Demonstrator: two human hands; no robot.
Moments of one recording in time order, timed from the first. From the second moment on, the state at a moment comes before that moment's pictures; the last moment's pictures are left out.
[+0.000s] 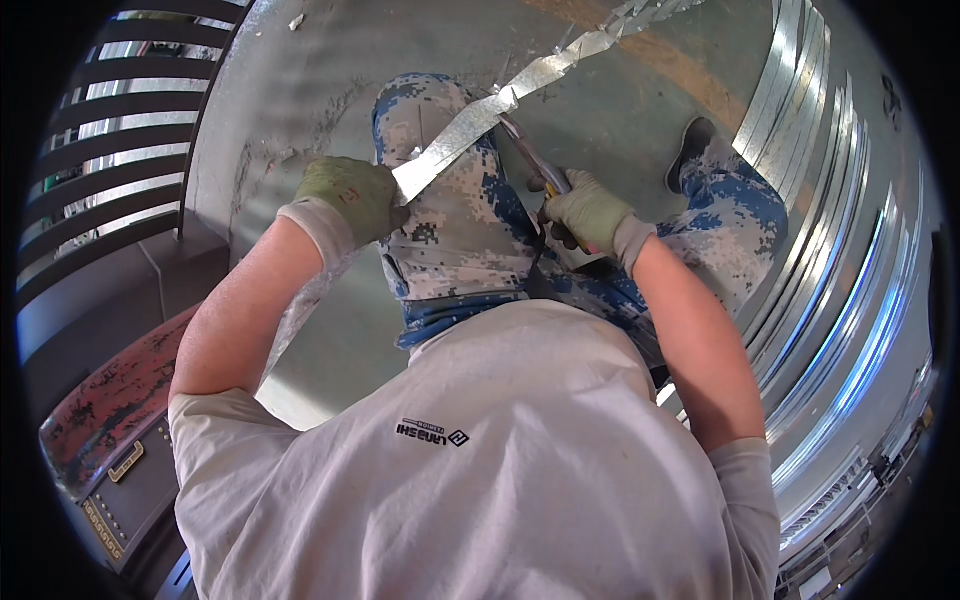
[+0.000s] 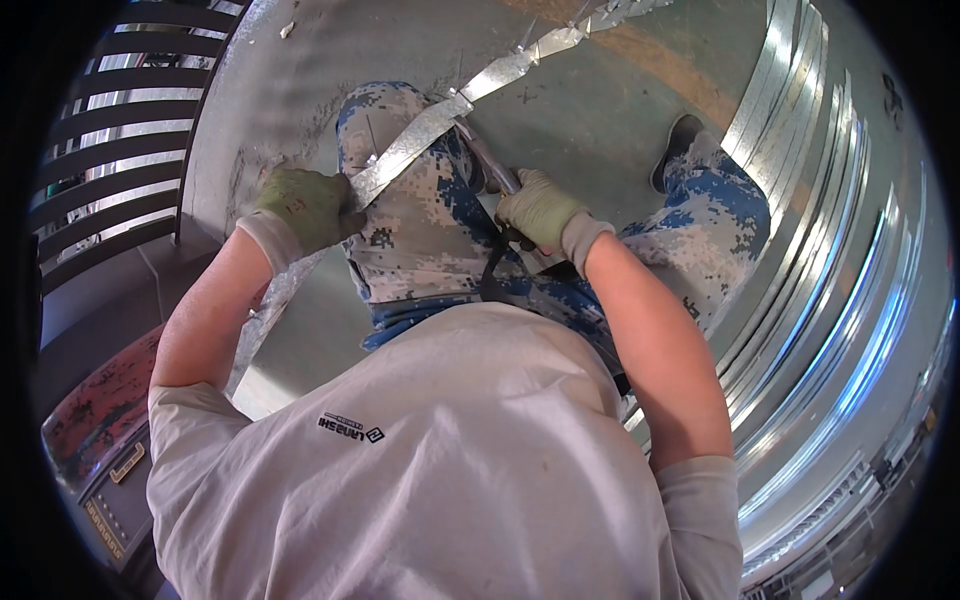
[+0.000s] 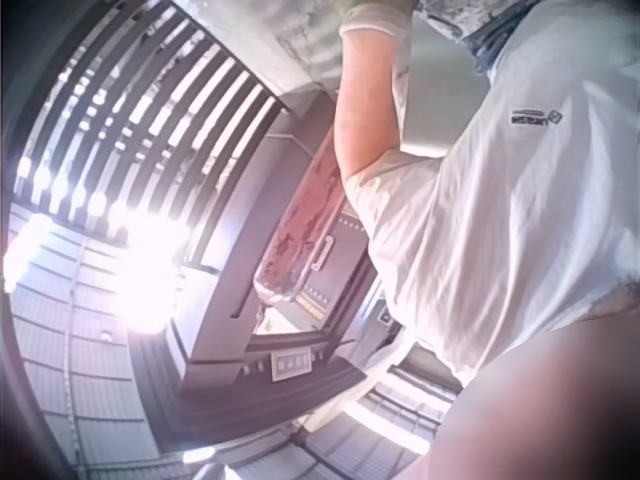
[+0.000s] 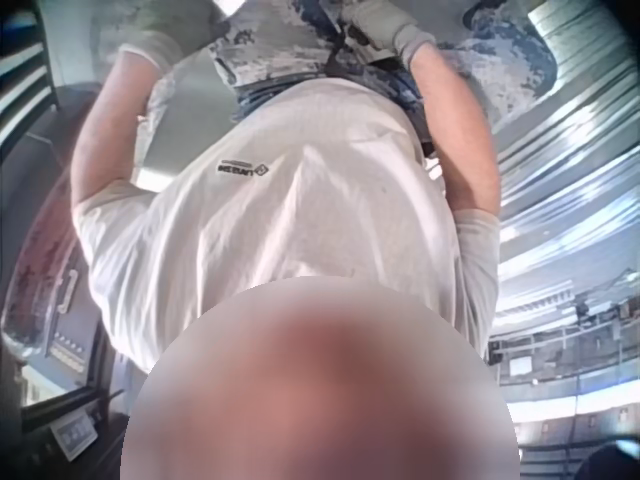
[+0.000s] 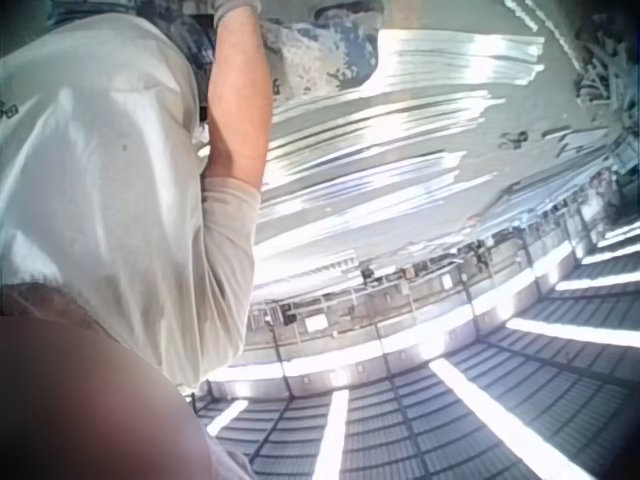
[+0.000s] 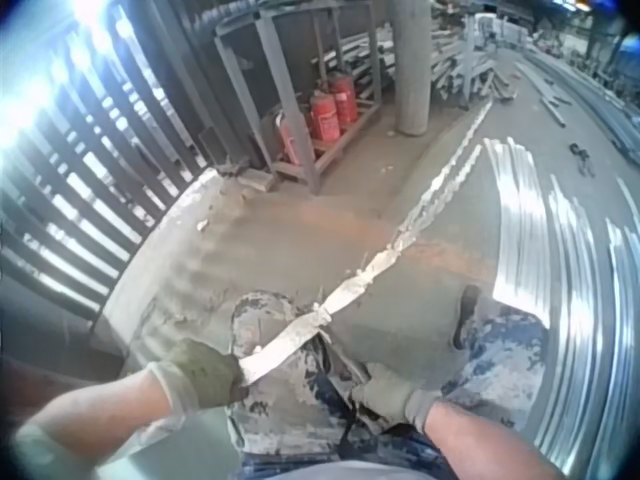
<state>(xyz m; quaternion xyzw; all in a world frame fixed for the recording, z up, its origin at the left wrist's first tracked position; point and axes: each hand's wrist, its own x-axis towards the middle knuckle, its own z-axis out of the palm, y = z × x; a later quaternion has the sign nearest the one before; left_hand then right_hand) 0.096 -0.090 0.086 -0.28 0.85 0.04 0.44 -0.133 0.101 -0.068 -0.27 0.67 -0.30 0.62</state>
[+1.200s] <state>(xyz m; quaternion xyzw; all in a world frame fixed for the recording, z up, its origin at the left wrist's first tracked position) 0.094 -0.094 0.064 -0.25 0.89 0.01 0.39 -0.122 0.092 -0.035 -0.50 0.86 0.03 0.10</state>
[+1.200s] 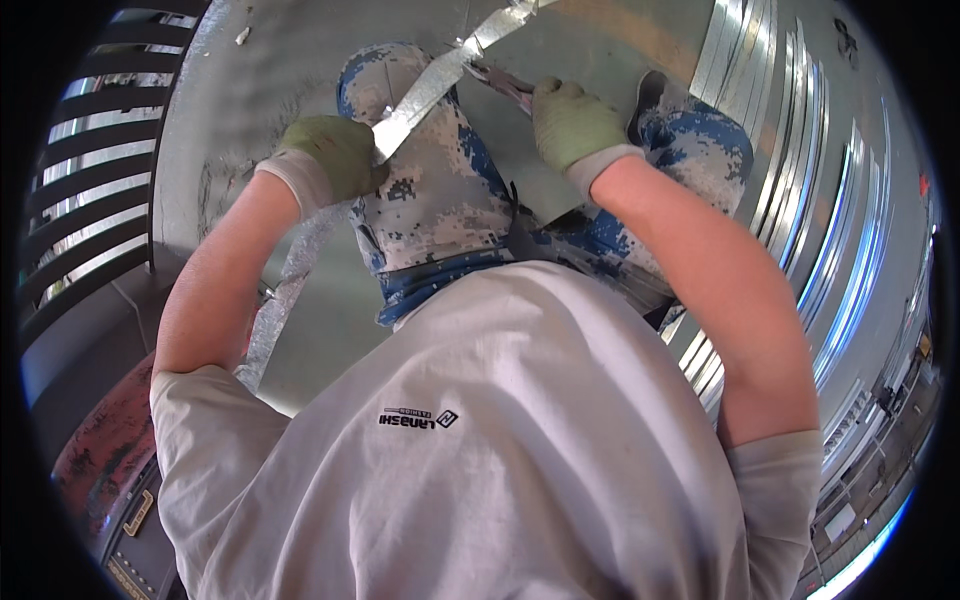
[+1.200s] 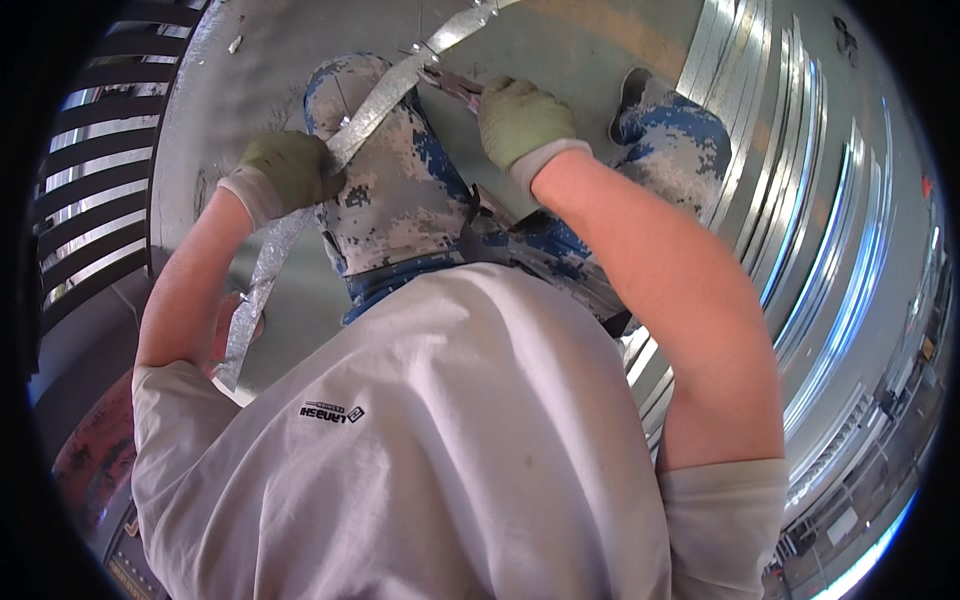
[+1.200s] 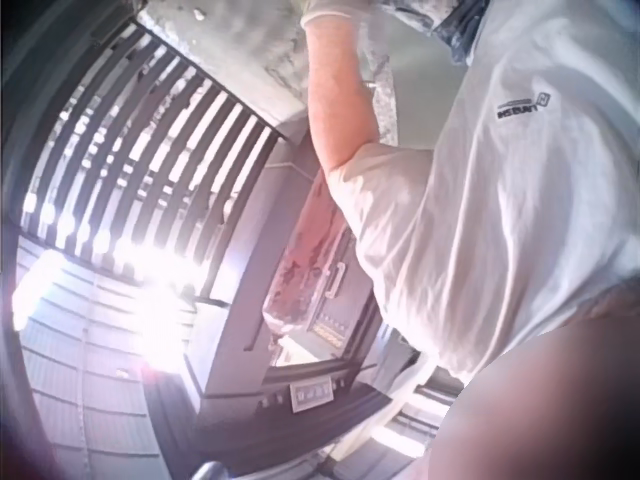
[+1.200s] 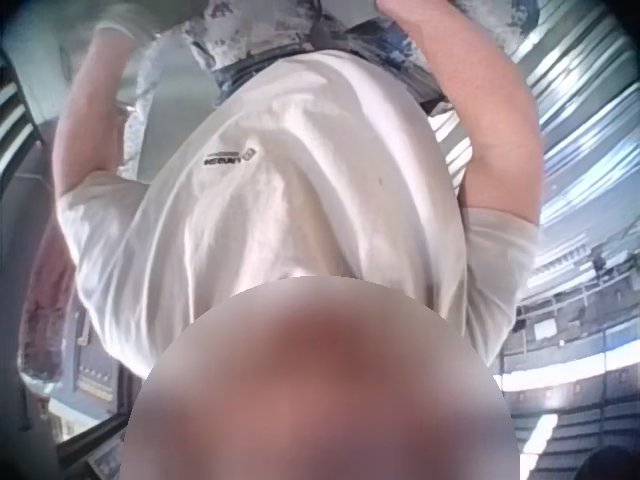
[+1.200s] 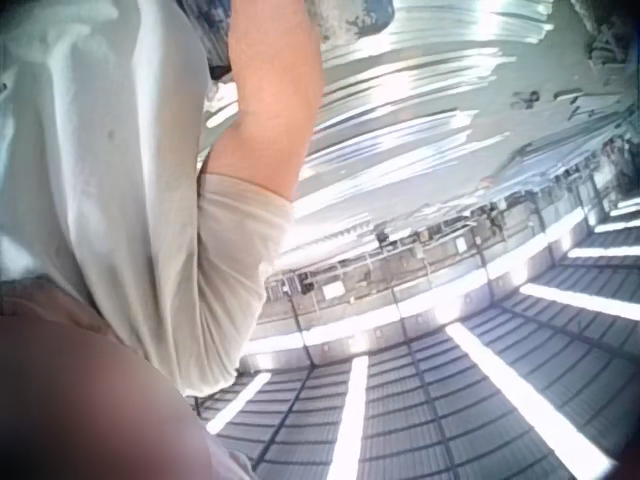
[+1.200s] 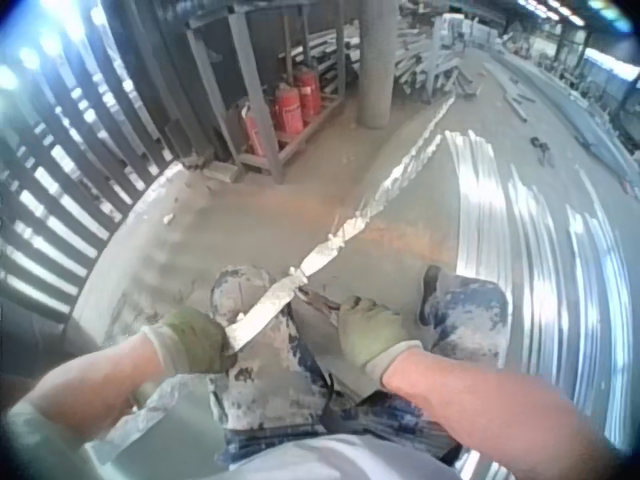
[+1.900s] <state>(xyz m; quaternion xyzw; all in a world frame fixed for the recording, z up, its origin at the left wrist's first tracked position) 0.214 -0.082 0.153 -0.53 0.82 0.24 0.00 -0.129 0.089 -0.024 -0.50 0.83 0.03 0.24</state>
